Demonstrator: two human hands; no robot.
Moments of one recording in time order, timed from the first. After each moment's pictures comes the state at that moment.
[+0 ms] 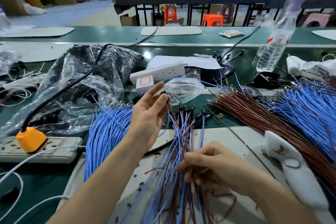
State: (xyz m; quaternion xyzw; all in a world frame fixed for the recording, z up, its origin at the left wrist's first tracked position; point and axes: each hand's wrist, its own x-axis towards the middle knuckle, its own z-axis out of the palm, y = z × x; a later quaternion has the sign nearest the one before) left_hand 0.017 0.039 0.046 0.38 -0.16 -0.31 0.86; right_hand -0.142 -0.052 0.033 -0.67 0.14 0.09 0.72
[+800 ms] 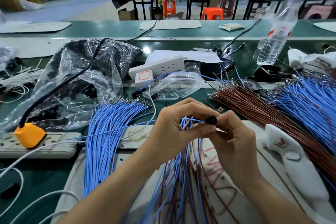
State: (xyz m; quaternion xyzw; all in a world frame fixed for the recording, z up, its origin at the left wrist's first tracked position) left_hand -0.027 0.042 0.054 0.54 -0.56 -0.12 0.62; right_hand -0.138 -0.050 0.021 -0.74 0.11 -0.45 0.49
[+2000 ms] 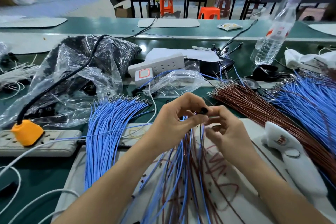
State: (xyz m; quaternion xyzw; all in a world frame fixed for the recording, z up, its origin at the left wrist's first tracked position) left_hand -0.014 0.039 0.044 0.55 -0.49 -0.22 0.63; right_hand -0.130 -0.068 0.016 -0.78 0.19 -0.30 0.52
